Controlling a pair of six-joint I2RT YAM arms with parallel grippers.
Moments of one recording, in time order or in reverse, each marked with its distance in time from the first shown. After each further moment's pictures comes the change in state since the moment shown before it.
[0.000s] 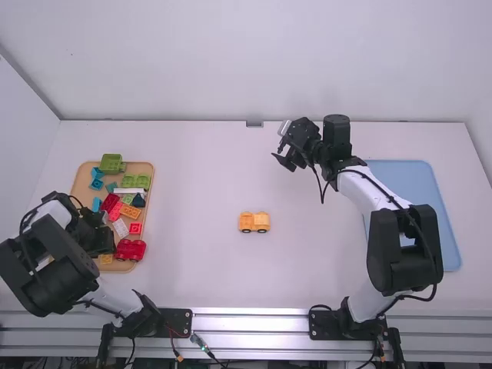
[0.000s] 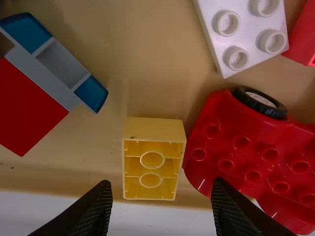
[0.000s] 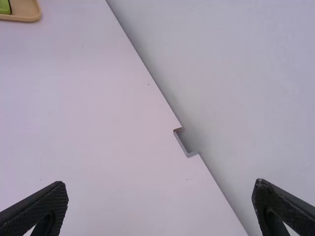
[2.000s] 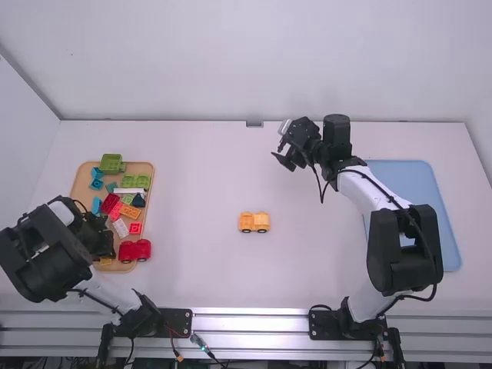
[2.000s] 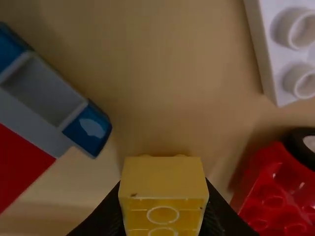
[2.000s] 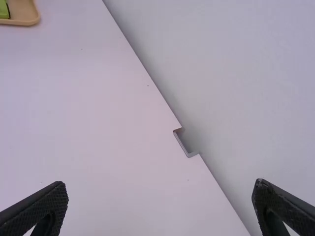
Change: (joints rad) left arm 0.007 0.107 -0.013 0.075 -0.030 0.010; right arm 0.000 0.000 0.000 0.005 0.000 0.023
